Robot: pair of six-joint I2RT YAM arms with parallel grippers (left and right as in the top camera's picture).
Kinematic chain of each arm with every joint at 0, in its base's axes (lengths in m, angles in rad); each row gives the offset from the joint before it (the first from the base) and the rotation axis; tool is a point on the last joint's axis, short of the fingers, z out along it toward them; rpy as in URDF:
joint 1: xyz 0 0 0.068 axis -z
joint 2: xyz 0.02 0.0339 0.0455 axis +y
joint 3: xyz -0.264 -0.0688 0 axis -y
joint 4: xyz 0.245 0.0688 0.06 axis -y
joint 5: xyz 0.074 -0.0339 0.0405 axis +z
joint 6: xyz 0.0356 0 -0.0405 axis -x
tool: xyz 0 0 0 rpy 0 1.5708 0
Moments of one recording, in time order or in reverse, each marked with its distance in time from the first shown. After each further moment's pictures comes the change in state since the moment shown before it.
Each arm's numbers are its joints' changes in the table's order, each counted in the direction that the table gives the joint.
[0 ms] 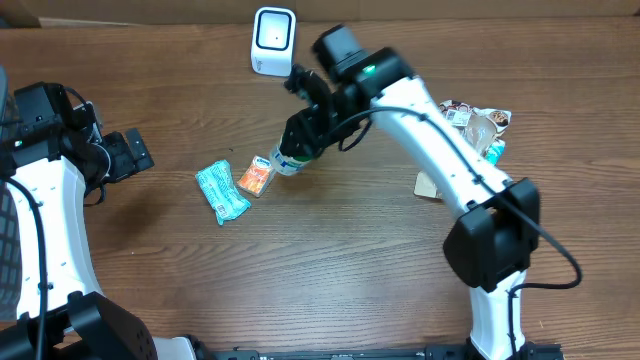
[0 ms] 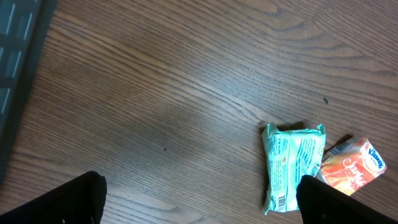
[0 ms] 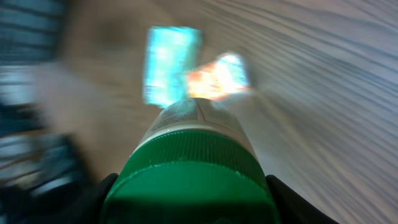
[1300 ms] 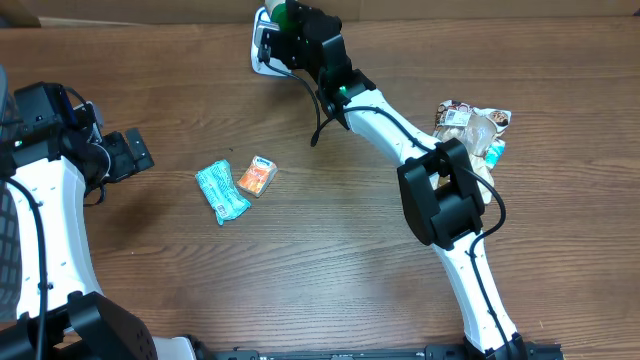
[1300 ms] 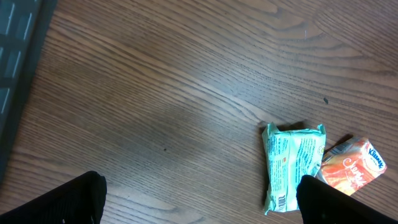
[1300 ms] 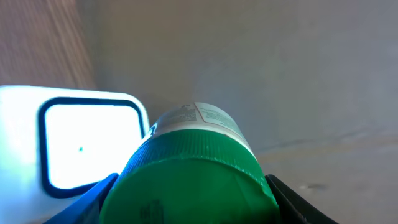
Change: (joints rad) left arm 0.000 0.000 0.000 0.000 0.000 0.000; right arm -0.004 0.381 0.013 1.441 -0.716 1.137
